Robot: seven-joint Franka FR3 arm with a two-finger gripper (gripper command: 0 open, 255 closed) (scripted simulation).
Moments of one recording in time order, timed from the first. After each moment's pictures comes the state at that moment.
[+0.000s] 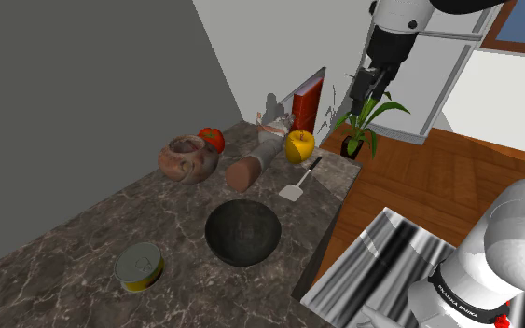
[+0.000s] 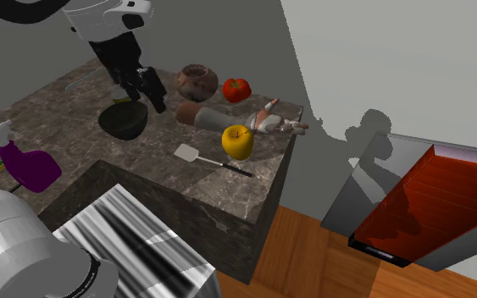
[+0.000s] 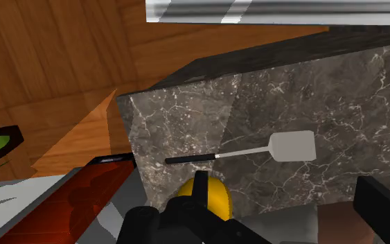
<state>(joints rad) 0.00 -0.75 0.05 -2.36 -0.08 1.72 0.02</state>
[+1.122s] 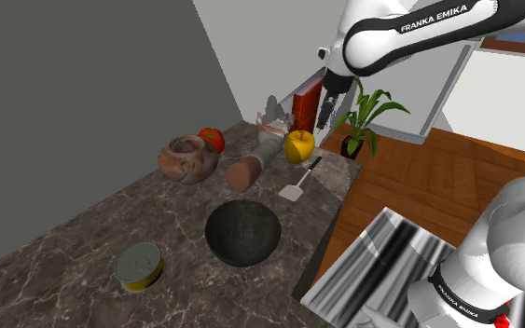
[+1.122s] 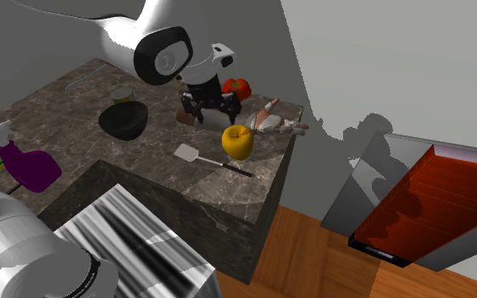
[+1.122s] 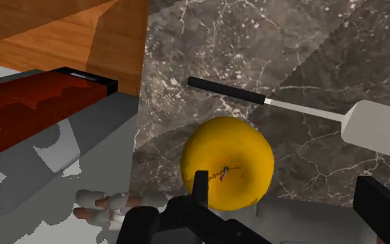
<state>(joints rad) 0.07 -0.33 -0.18 -2.35 -0.14 2.22 -0.50</state>
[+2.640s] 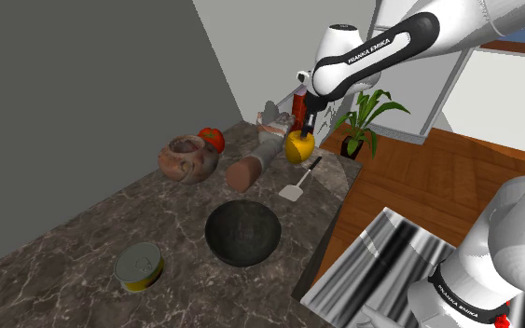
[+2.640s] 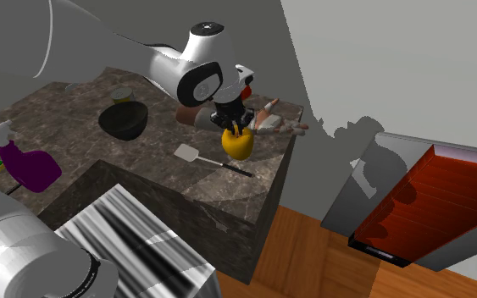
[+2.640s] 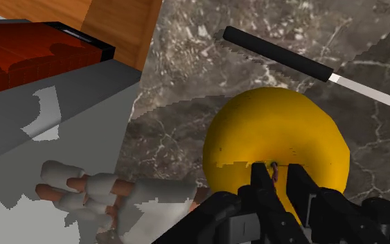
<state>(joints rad) 0.10 -0.04 -0.25 -2.26 -0.04 2.45 -0.75</state>
